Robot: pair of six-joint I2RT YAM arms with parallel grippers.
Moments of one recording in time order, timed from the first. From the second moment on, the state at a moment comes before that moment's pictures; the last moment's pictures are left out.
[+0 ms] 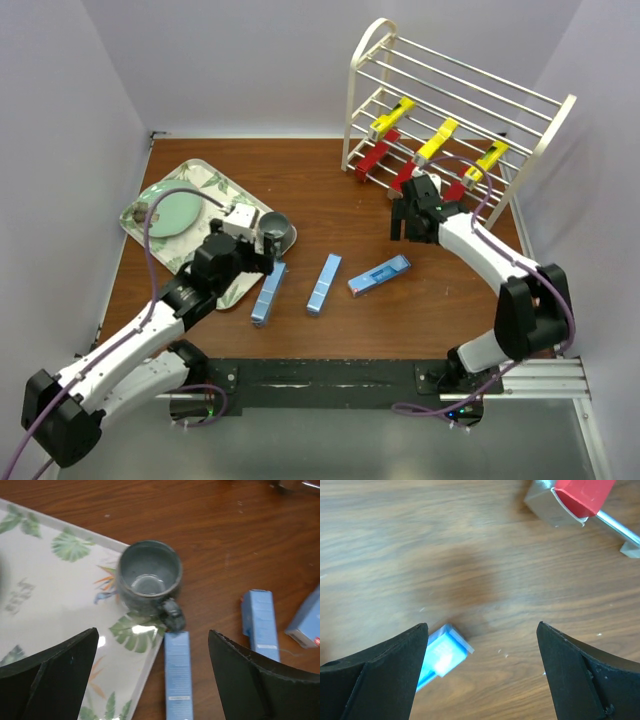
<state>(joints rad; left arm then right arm) -0.61 0.82 0.57 -0.16 -0.31 -0.17 0.36 1.52 1.08 -0.62 0.40 0.37</state>
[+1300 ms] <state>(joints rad) -1.07 2.14 1.57 -0.41 -0.09 0.00 0.36 0.64 0.73 -0.72 0.51 0.56</state>
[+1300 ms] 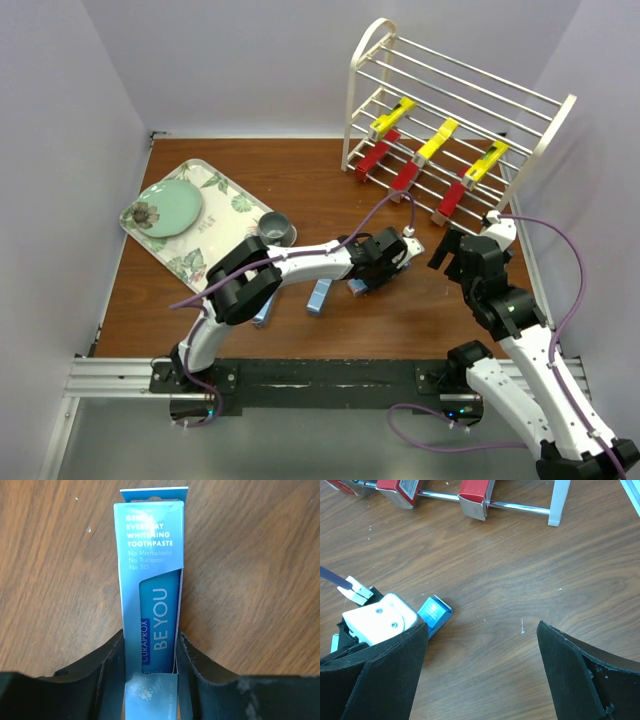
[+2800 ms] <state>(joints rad) -0.66 1.55 1.11 0.19 0.14 -1.22 0.83 1.16 0.85 0.01 0.41 0.50</state>
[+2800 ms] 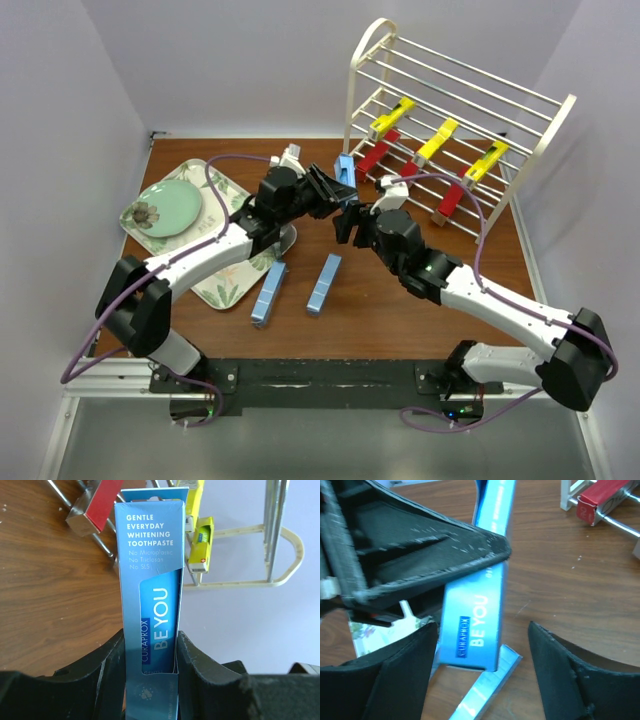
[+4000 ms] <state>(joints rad) -0.62 0.84 0.91 0.02 -0.49 -0.42 0.75 1.49 1.73 -0.55 0.65 0.28</state>
